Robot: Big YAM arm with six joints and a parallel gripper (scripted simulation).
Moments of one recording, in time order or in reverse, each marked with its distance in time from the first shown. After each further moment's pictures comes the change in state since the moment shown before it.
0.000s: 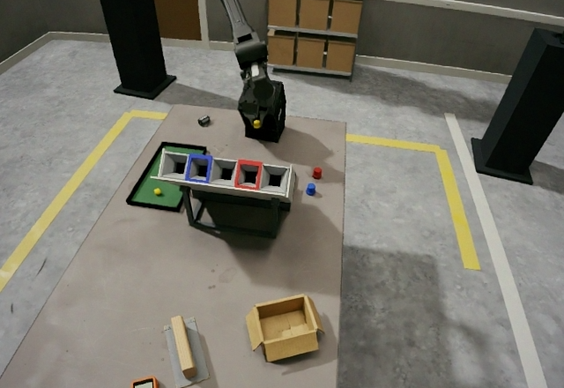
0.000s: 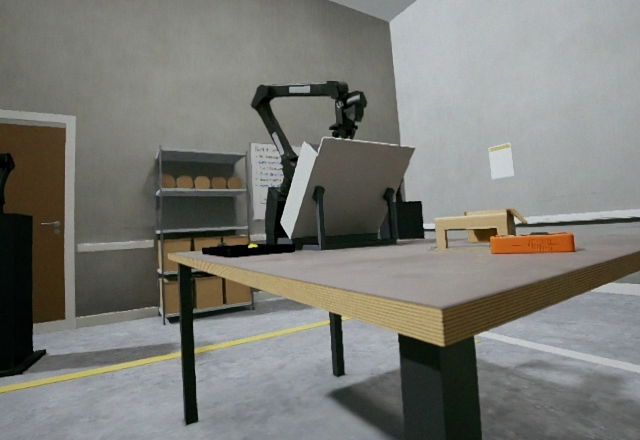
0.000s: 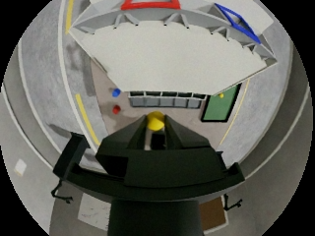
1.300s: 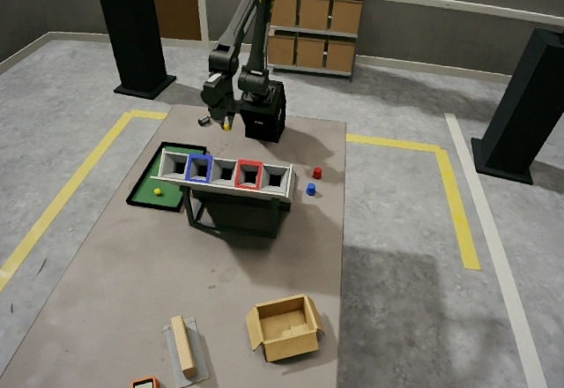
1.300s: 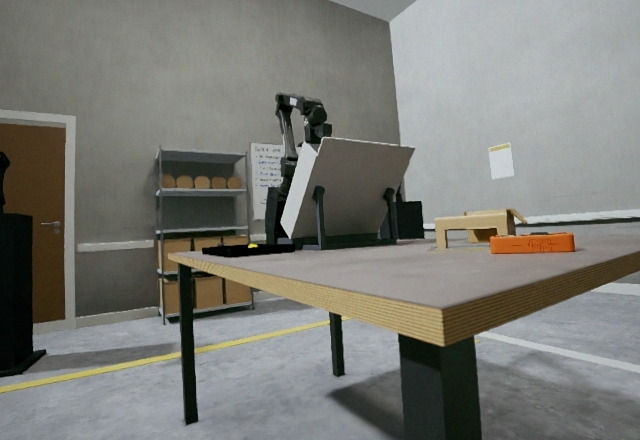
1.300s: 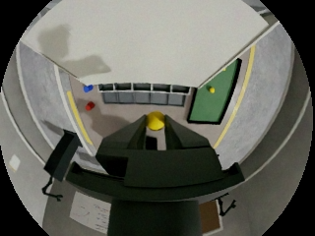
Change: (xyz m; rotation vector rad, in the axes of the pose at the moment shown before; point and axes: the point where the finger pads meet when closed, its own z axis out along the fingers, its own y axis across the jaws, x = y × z) arm 0.054 -0.115 0.067 -0.004 -0.003 -0.034
